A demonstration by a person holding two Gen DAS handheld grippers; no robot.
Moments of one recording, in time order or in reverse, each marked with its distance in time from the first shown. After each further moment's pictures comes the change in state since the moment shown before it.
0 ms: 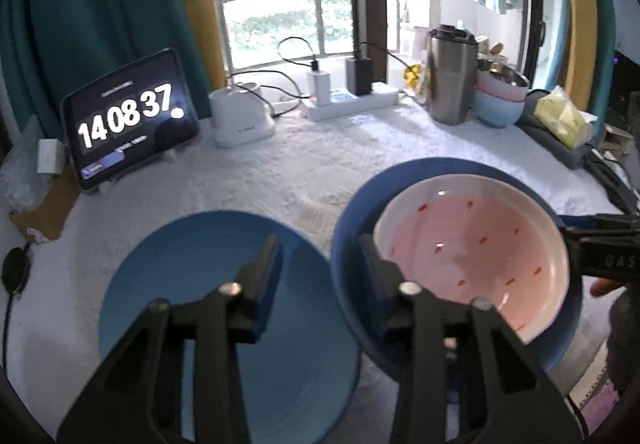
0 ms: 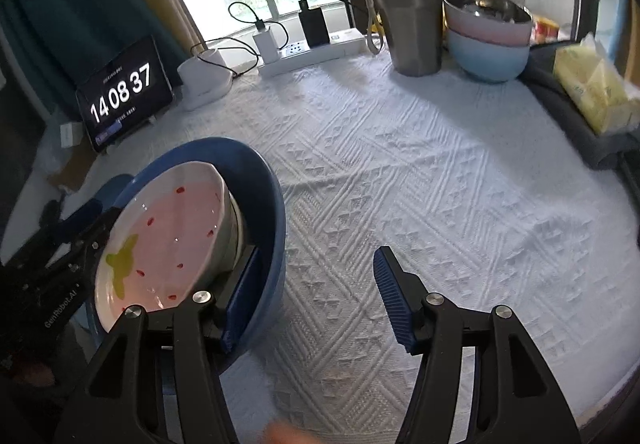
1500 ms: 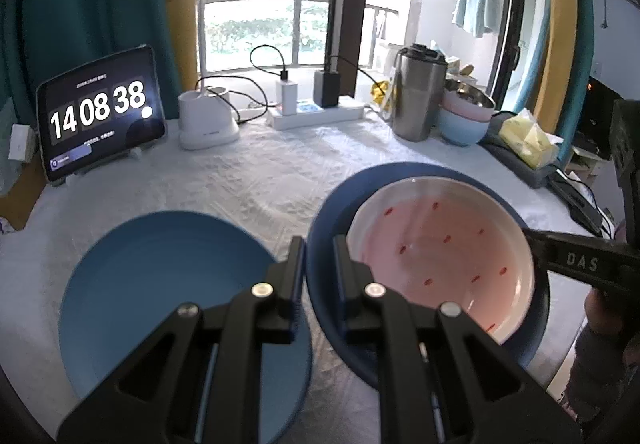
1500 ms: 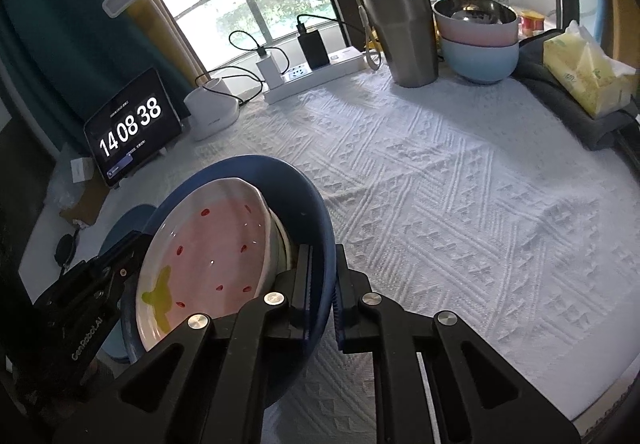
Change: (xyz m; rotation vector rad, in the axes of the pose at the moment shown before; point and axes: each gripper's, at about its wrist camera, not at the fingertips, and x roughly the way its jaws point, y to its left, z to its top) left arm -0.008 -0.008 -0.001 -0.050 -0.046 -0.135; right arm -0.016 0.013 -0.002 0.078 -0.094 -0.001
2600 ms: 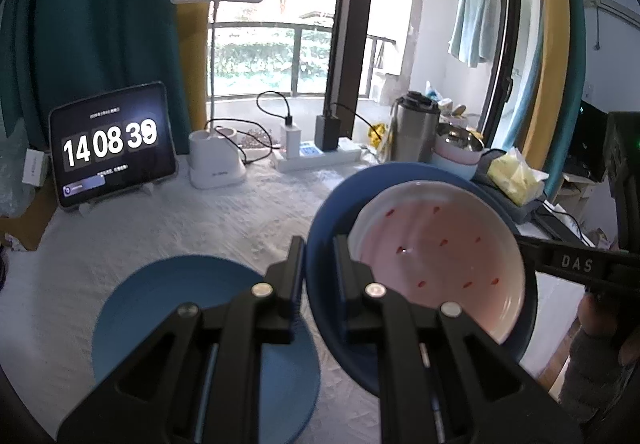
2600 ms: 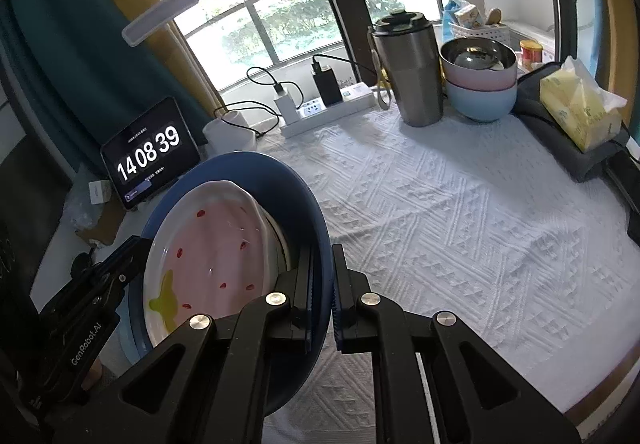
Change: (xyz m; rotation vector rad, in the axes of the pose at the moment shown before) left arm -0.040 0.016 0.027 -0.025 -0.102 -0.020; right arm -0.034 0.024 0.023 -0.011 -0.068 0.026
